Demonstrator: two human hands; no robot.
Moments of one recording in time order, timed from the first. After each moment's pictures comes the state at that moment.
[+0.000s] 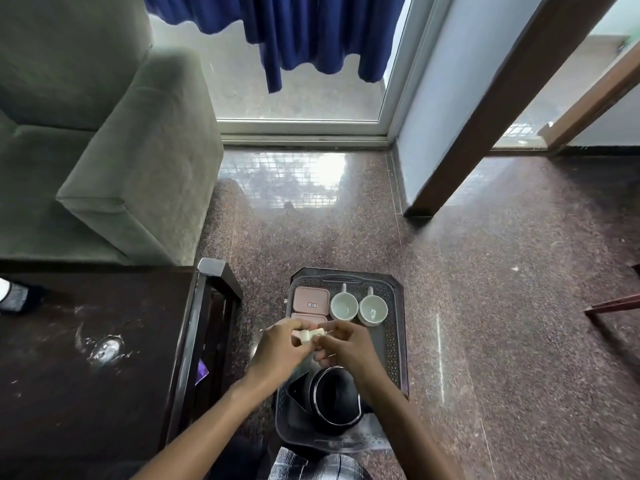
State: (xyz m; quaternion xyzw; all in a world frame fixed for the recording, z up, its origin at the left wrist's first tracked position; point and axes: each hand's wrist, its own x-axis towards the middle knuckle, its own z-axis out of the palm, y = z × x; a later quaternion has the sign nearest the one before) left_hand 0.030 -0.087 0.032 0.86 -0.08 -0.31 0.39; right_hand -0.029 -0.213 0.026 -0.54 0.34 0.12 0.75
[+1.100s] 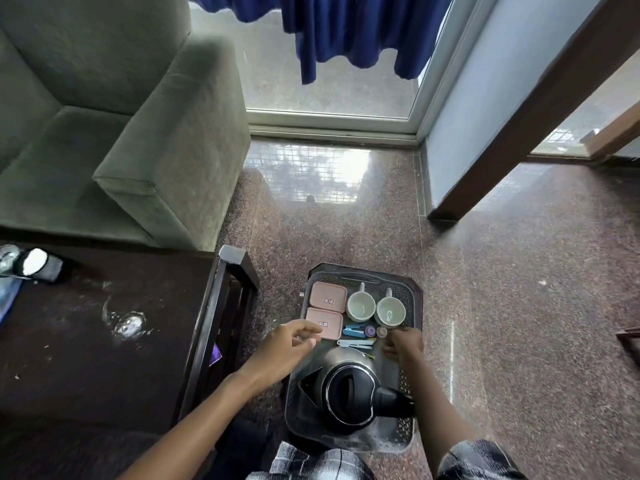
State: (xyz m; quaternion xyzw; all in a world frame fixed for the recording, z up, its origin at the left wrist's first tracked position) left_hand 0.034 -0.062 0.036 0.81 -0.08 -0.41 0.41; right_hand -0.031 -0.298 -0.115 -0.55 0.61 0.12 0.55
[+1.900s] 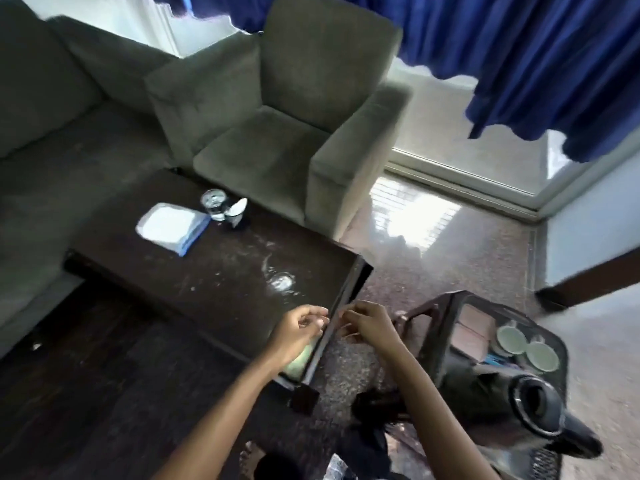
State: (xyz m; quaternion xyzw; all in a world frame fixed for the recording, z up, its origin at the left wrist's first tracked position) left_hand -0.008 0.257 0.062 0.76 0.12 -0.24 0.59; right_hand 0.013 0.106 0.060 -0.71 0.19 0.25 0.63
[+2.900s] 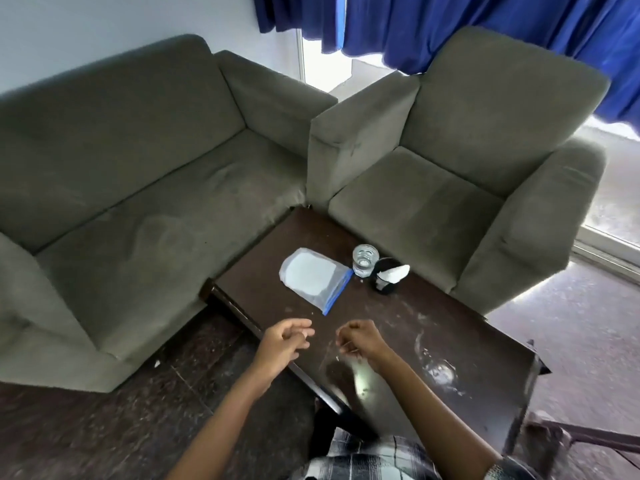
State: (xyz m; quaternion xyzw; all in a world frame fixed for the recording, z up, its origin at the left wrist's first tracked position) left_hand 0.111 0.684 0.060 0.72 0.28 -0.15 0.62; right_hand 0.189 0.533 -0.008 -0.73 0.14 0.39 0.55
